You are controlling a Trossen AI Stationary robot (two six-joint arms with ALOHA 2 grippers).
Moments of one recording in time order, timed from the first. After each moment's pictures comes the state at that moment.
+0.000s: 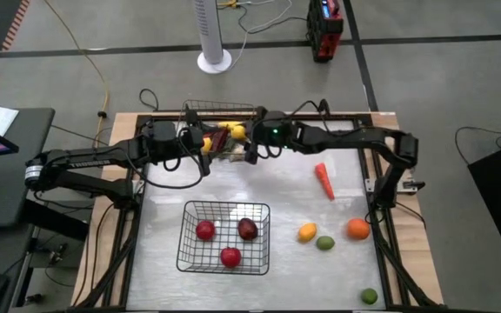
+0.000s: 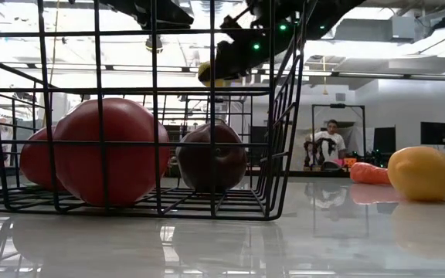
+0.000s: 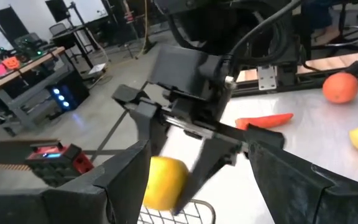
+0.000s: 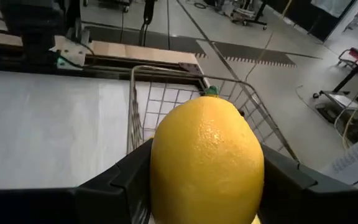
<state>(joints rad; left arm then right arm) 0.24 1.06 0.87 -0.01 -0.11 0.27 -0.28 1.77 1.30 0.16 0.07 -0.27</state>
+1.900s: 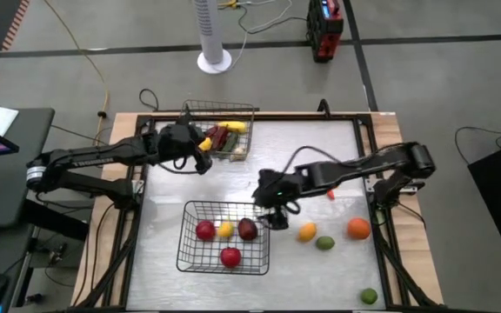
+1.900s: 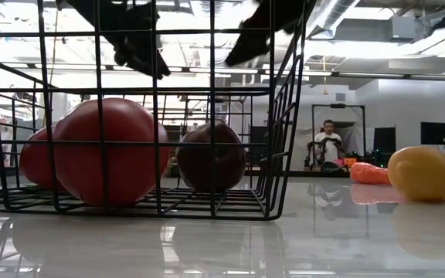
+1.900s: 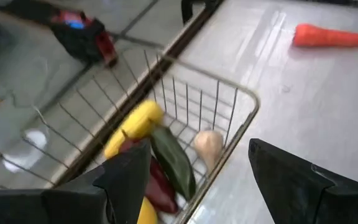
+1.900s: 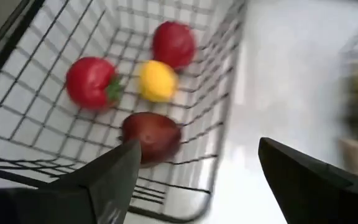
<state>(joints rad) 0.32 1.10 0.87 -0.37 -0.28 -0.03 0.15 1.63 1.34 -0.49 0.01 -0.08</state>
